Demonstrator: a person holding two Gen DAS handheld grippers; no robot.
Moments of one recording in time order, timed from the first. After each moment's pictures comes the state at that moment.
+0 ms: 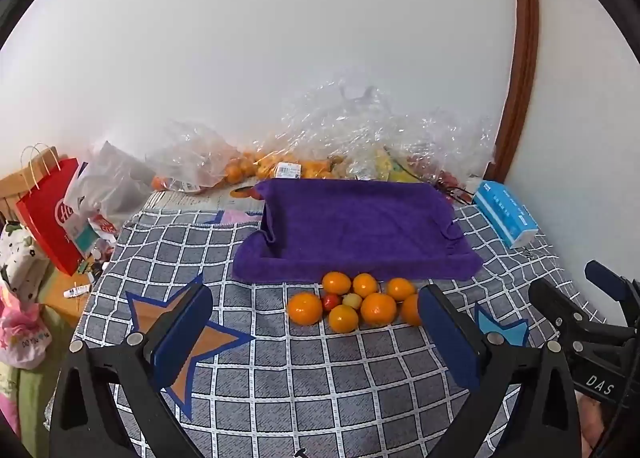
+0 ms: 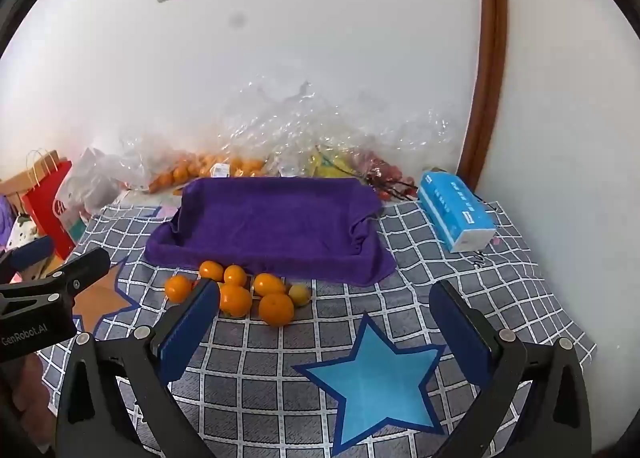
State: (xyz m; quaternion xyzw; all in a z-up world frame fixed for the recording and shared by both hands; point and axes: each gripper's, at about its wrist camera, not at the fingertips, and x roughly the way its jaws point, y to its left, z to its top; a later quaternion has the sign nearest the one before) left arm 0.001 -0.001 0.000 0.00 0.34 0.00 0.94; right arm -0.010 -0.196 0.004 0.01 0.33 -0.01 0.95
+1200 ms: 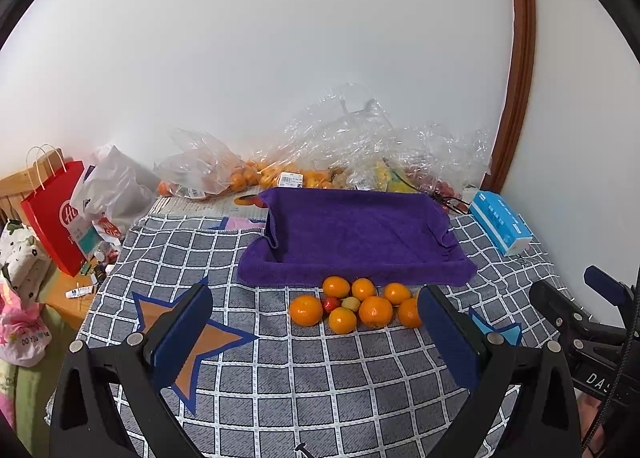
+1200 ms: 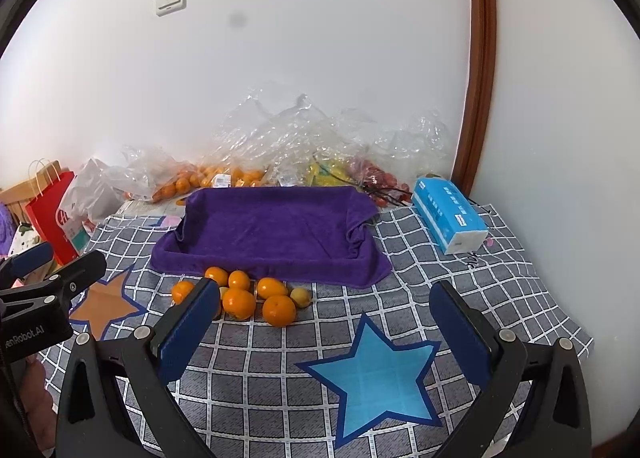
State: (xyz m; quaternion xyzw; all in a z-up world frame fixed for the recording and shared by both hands) left arm -0.016 0.004 0.013 -0.02 0.31 -0.01 0.95; right arm -0.022 -0.197 0.018 0.01 0.31 -0.01 0.95
